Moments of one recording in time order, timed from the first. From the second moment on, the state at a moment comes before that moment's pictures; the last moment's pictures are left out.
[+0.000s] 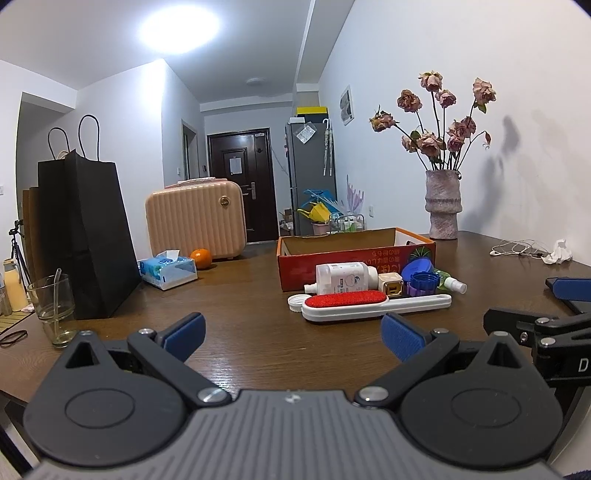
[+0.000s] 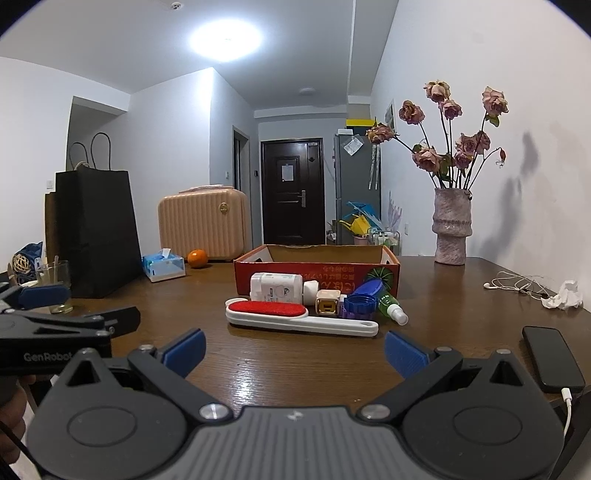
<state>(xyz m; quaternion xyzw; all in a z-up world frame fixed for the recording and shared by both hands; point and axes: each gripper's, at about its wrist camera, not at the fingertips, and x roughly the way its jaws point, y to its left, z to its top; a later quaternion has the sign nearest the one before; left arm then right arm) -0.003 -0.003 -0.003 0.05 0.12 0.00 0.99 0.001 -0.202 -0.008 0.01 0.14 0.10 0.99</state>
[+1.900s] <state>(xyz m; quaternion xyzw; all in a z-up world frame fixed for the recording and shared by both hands) 0.002 -0.002 -0.007 0.04 0.12 -0.01 0.99 0.004 -0.200 -0.010 0.01 0.15 0.10 0.98</state>
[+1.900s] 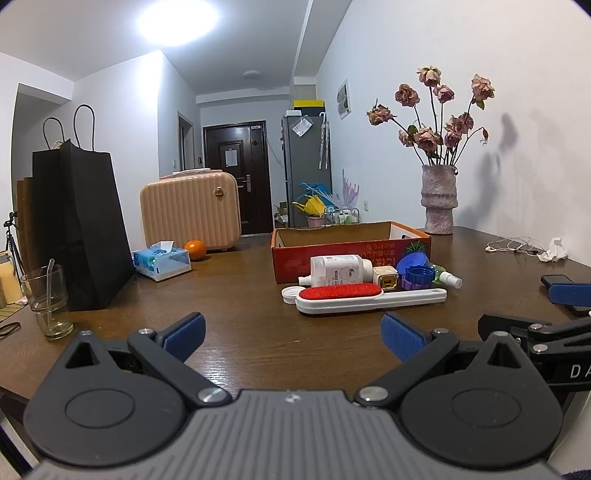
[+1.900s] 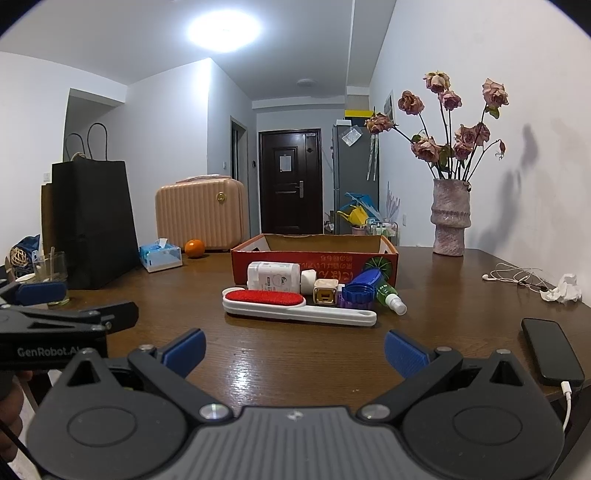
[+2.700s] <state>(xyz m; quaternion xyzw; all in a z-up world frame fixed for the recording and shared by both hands) 0.215 0.018 -0.017 0.00 0.25 -0.04 0.97 0.182 -0.264 -0.041 0.05 0.26 0.10 0.96</state>
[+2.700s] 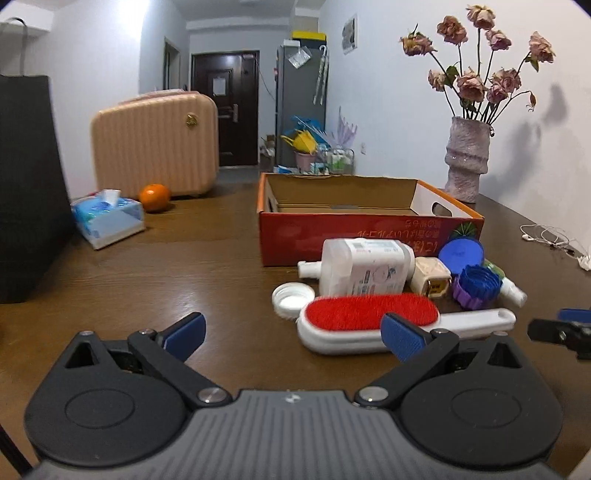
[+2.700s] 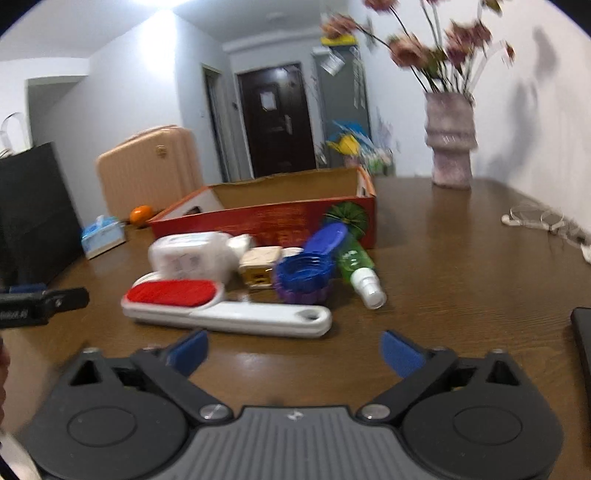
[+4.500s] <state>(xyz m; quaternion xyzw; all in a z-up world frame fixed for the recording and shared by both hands) 0.246 0.023 -0.020 -0.17 0.36 -0.14 0.91 0.240 -0.299 -0.065 0.08 0.30 0.10 0.94</state>
